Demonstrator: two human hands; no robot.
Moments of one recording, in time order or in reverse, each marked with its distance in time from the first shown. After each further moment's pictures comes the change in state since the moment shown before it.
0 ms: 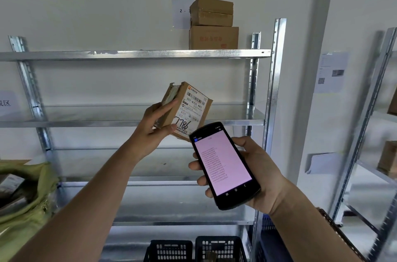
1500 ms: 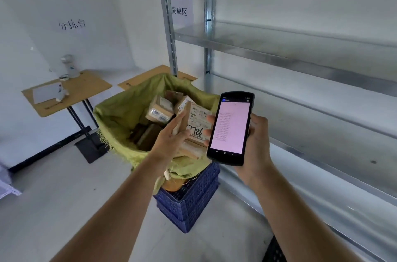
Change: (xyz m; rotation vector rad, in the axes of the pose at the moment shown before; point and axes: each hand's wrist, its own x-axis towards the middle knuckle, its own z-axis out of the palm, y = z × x) left_hand -0.228 -0.394 -0.463 -0.109 0.640 -1.051; right_hand 0.627 0.340 0.290 -0.004 0.016 0.186
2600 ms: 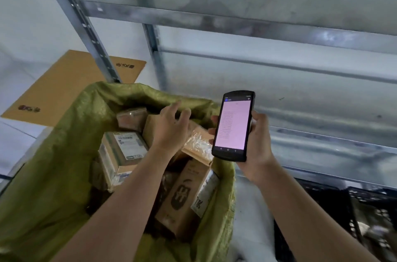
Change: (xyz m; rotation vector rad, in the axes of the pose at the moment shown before) left_hand 0.407 -0.037 -0.013 0.464 -0.324 0.110; right_hand 0.329 0.062 0.027 0.139 0.476 -0.033
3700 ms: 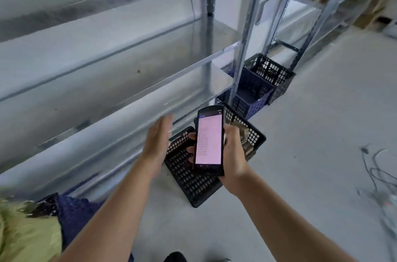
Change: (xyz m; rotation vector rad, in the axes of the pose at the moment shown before) left_hand -0.386 0.224 0.441 -0.199 -0.811 0.016; right_hand -0.398 -0.048 -0.457 0.285 0.681 -0.298
